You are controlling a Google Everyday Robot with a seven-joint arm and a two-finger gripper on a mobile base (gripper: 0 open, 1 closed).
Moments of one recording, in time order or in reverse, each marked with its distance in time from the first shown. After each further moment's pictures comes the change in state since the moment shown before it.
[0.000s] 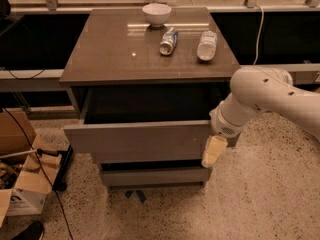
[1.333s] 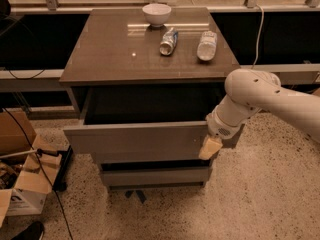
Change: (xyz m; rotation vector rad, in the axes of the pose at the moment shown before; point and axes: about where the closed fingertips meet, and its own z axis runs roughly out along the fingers) arm 0.007 0.003 0.036 -0.127 0.013 0.001
